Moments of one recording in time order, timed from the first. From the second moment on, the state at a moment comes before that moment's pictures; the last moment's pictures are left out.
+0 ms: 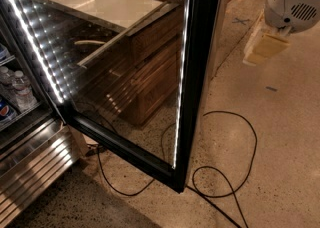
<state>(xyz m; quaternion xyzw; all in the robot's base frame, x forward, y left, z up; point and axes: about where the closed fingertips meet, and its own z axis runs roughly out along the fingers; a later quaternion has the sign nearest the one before) 0.507 -0.199 0.977 -0.60 0.79 0.01 0.15</state>
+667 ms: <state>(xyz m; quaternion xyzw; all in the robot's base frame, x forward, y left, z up) 0.515 -0.190 0.975 -0.60 0.79 -0.01 0.15</state>
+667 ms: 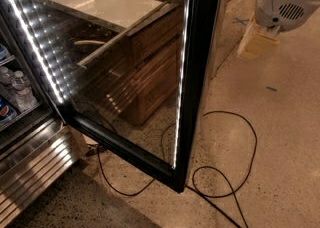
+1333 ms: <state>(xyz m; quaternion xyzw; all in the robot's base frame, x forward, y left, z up) 0.518 -0.158 0.945 -0.63 0.77 -0.02 0.12</state>
